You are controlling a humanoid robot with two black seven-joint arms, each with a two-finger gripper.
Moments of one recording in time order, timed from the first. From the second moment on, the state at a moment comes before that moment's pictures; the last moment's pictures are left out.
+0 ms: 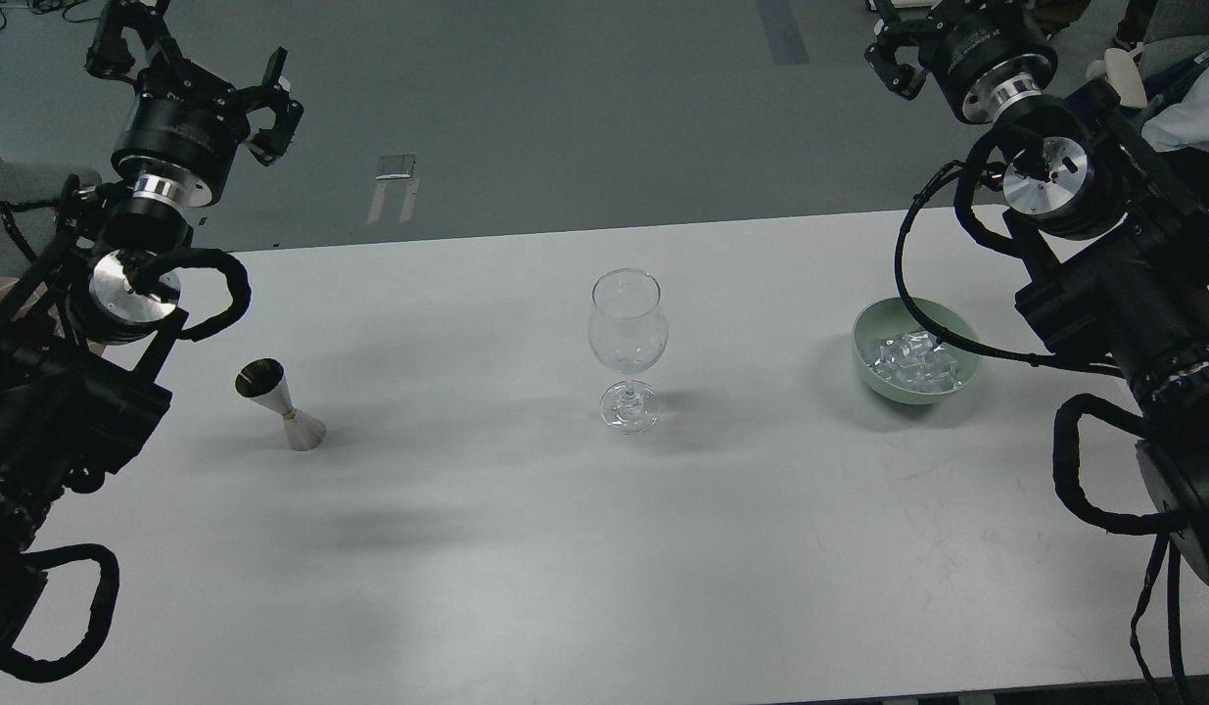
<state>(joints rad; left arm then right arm) -0.80 0.42 -1.04 -0.74 -0.01 -0.36 -0.24 1.03 -0.10 1.31 0.45 -0.42 0.26 0.11</state>
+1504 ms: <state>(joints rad) 0.32 0.49 -1.43 -1.64 -0.25 -0.29 -0.20 0.94 -0.12 1.30 0.54 -0.42 0.26 0.11</state>
